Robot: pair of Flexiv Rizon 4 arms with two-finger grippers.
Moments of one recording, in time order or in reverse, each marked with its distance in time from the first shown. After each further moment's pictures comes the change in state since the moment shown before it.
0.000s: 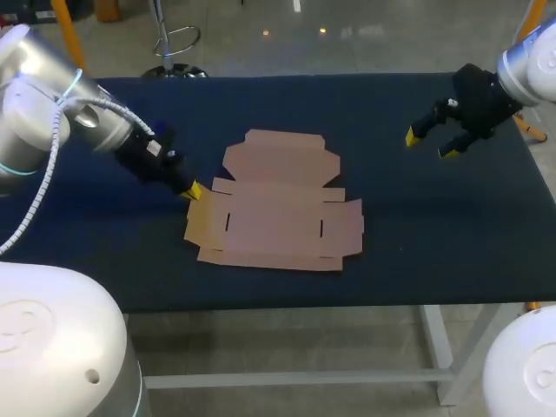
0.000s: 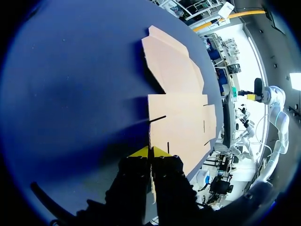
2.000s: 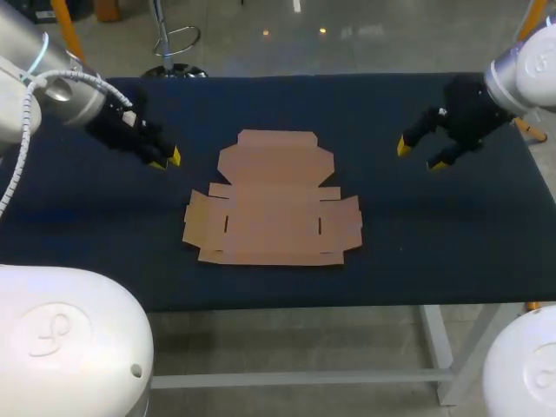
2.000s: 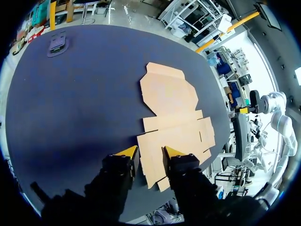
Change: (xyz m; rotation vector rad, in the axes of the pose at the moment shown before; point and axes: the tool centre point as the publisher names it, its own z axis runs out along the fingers) left arm 0.022 -0.010 -0.089 0.190 -0.177 0.016; right arm 0.011 -0.014 0.025 0.046 0.020 0.119
